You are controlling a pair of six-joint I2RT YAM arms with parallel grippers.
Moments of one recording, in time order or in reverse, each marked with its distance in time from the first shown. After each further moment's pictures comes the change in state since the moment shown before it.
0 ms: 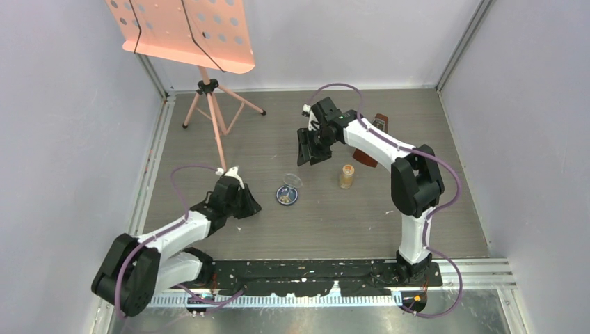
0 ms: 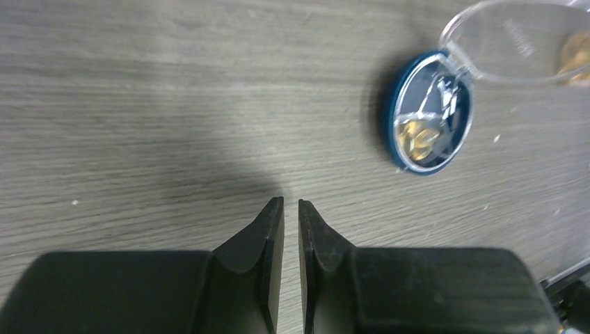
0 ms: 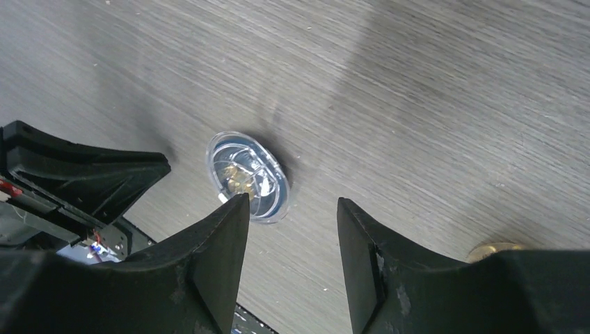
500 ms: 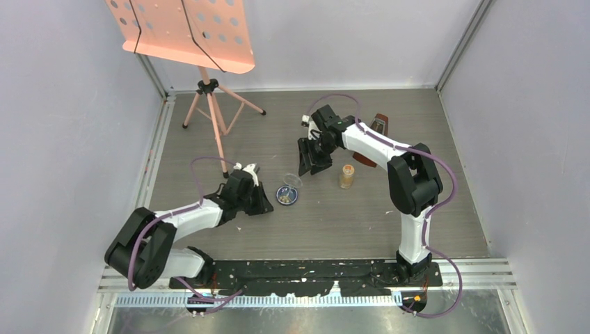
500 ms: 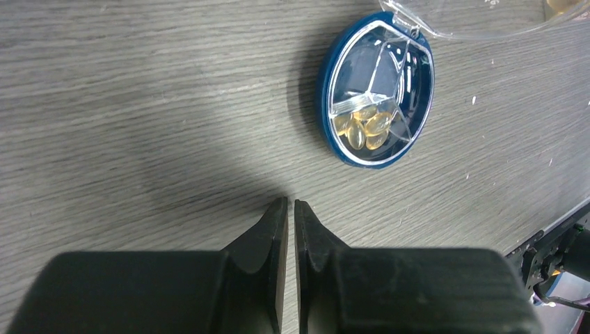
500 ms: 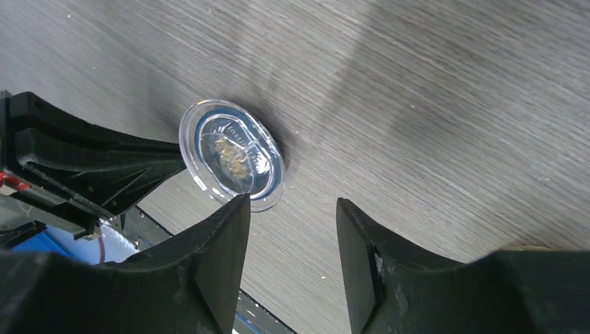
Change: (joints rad) left arm -0.071 0.228 0.093 0.060 0.126 0.053; right arm 0.001 0.035 -0.058 -0.006 -0.061 -0.035
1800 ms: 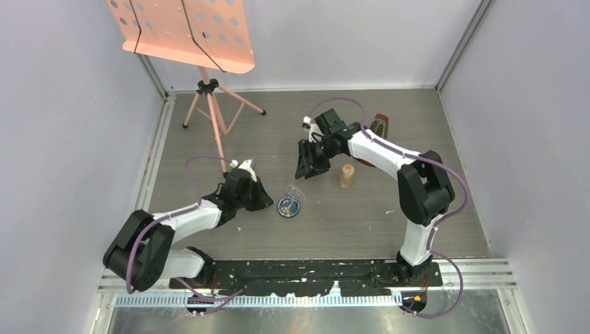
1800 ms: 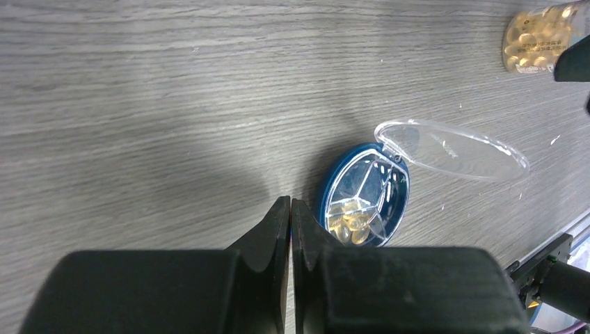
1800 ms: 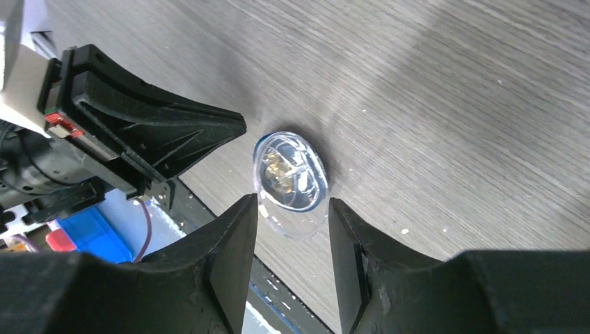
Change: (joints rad) left arm -0.003 0.012 0.013 0.074 -0.054 -0.053; right arm 0.020 -0.108 -0.137 0.121 -0.113 0.090
